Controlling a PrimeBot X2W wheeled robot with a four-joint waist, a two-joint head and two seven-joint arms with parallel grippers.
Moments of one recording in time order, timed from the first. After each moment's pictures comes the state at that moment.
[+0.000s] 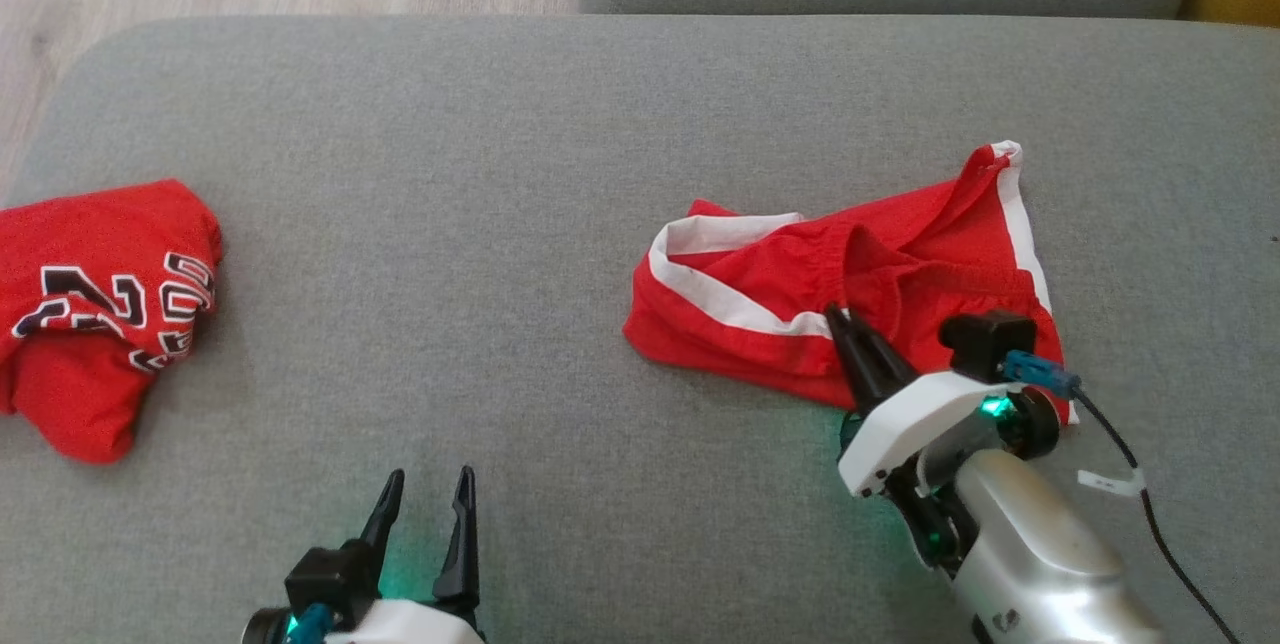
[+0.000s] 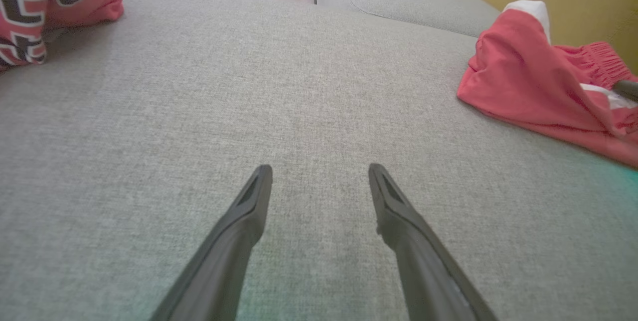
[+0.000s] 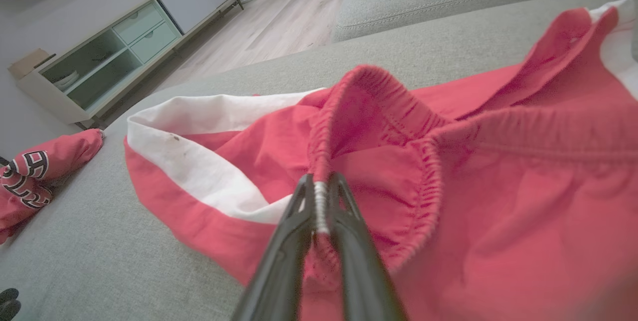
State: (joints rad) left arm -0.03 0.05 -0.24 0.52 -0.29 -0.05 -0.25; right arm -0.43 -0.08 0.46 0.79 0.54 0.13 -0.17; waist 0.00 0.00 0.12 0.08
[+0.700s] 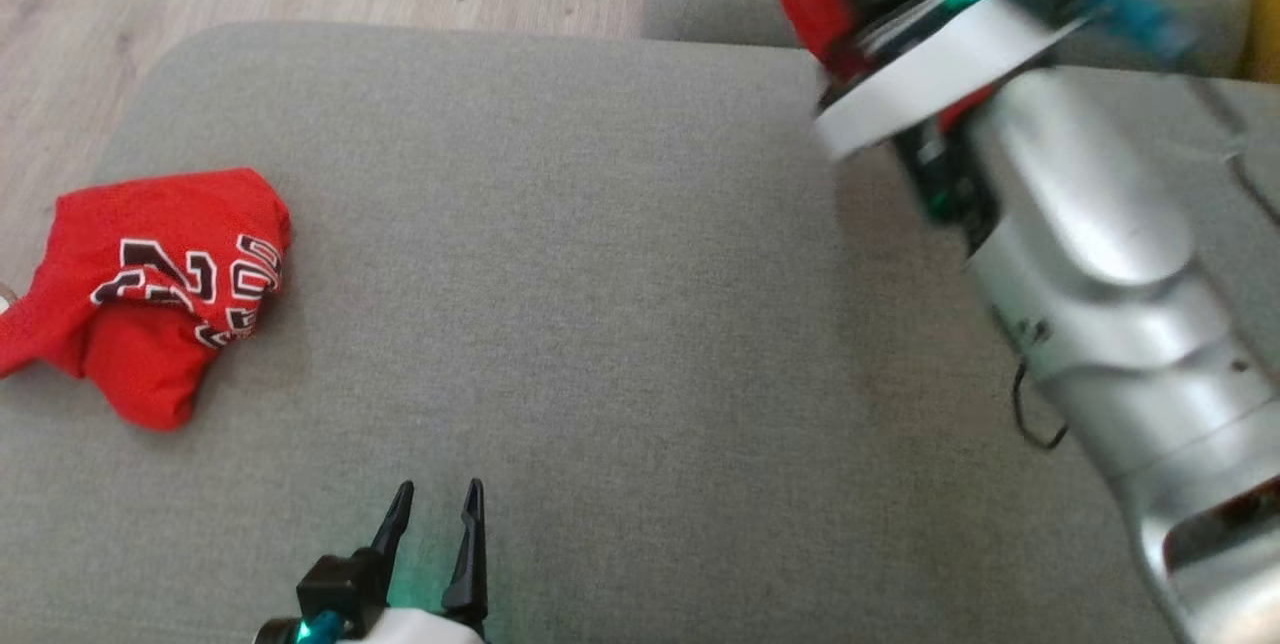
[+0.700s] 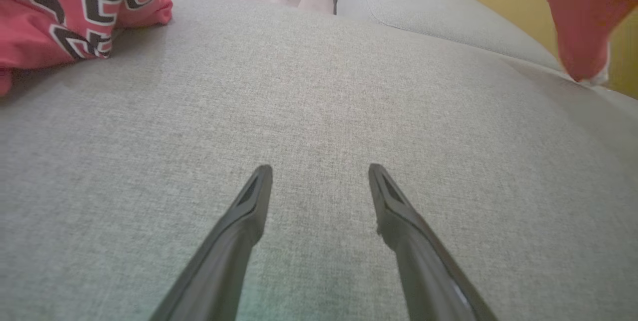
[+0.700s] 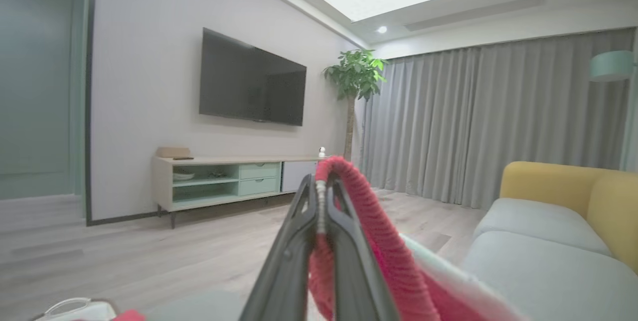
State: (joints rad) left arm -0.03 0.05 -0.27 0.53 -0.31 -0.04 -0.25; right arm -0.94 -0.16 0.59 0.56 0.46 0.13 -0.26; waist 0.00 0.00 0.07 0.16
